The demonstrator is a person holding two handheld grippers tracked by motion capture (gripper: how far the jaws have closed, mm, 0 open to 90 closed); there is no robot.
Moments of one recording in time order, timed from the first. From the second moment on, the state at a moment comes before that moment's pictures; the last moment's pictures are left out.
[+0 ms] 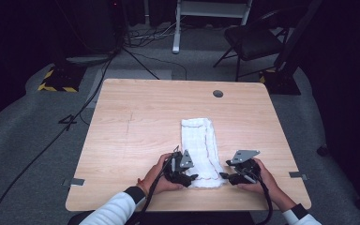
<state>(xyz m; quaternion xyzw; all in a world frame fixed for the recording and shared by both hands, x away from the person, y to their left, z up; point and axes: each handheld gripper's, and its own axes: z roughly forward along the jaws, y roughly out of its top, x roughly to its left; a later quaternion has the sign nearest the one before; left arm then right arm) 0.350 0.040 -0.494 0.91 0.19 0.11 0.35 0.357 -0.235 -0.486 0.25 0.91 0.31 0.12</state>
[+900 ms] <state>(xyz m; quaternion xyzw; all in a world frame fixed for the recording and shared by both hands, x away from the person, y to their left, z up) 0.440 0.073 -0.470 0.87 0.32 0.13 0.36 0.437 -0.222 -0.456 0.29 0.86 0.37 0.18</state>
